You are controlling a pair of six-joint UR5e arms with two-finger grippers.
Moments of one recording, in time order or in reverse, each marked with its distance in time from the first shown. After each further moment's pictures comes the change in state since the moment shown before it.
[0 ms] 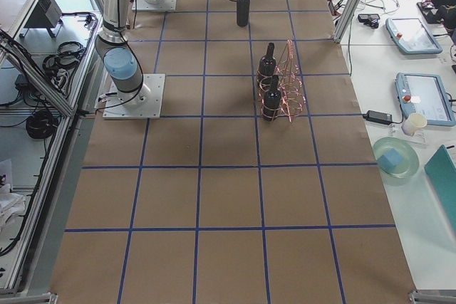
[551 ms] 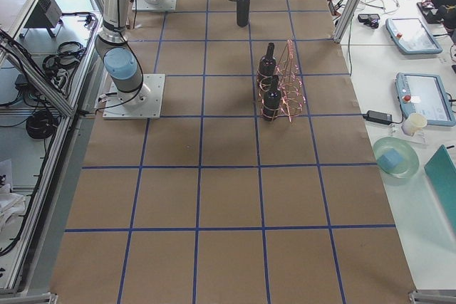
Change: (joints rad) left arm -0.001 0.005 -0.001 0.000 -0.001 0.003; right arm 0.000 0.000 -0.002 0.004 0.018 0.021
